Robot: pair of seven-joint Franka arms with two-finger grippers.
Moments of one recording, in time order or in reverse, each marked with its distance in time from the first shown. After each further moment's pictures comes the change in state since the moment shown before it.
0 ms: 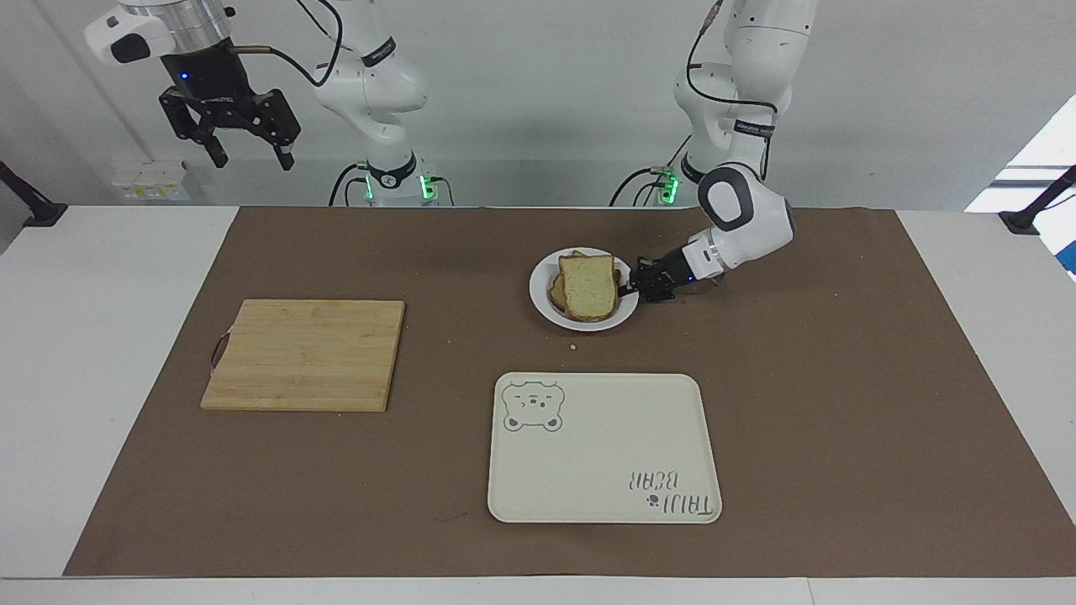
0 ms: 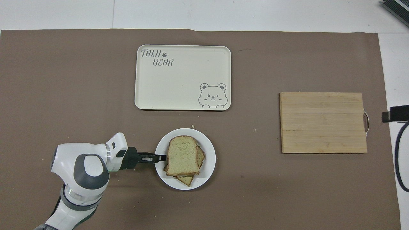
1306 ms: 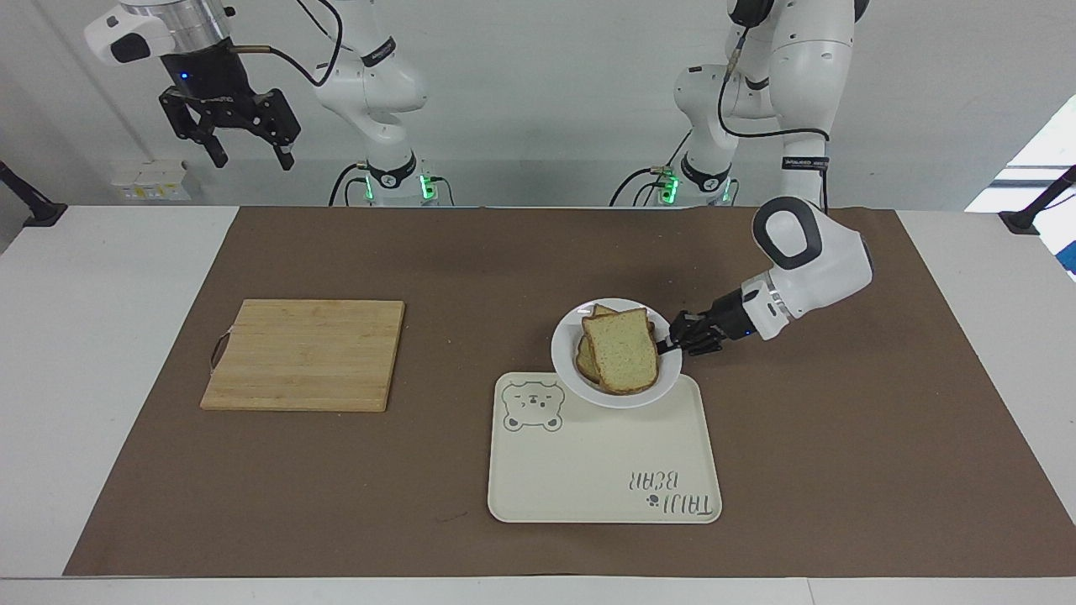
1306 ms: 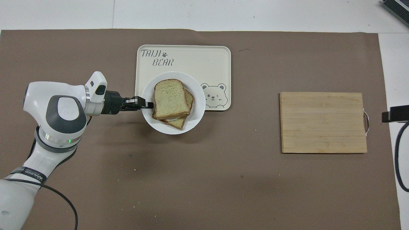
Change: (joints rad) left arm 0.138 0.261 0.012 0.550 0.237 -0.132 -0.372; right arm 0.000 0.000 0.000 0.000 0.000 0.000 0.000
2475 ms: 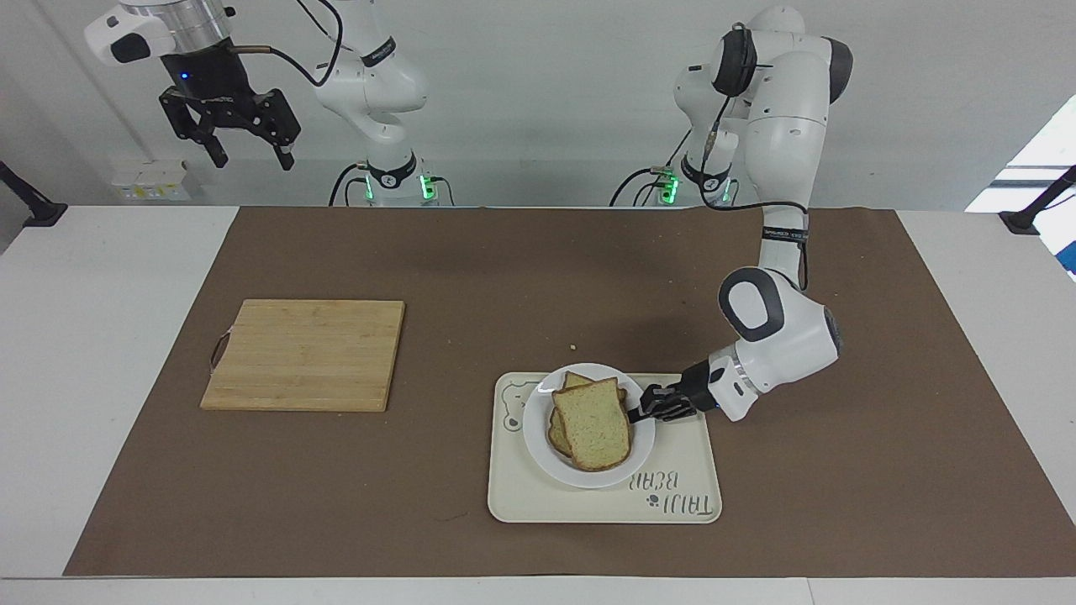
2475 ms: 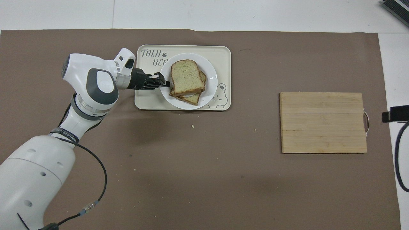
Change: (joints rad) left arm -0.056 0.325 -0.022 0.374 0.094 0.059 -0.168; right arm 0.000 0.000 0.000 0.000 0.000 0.000 0.000
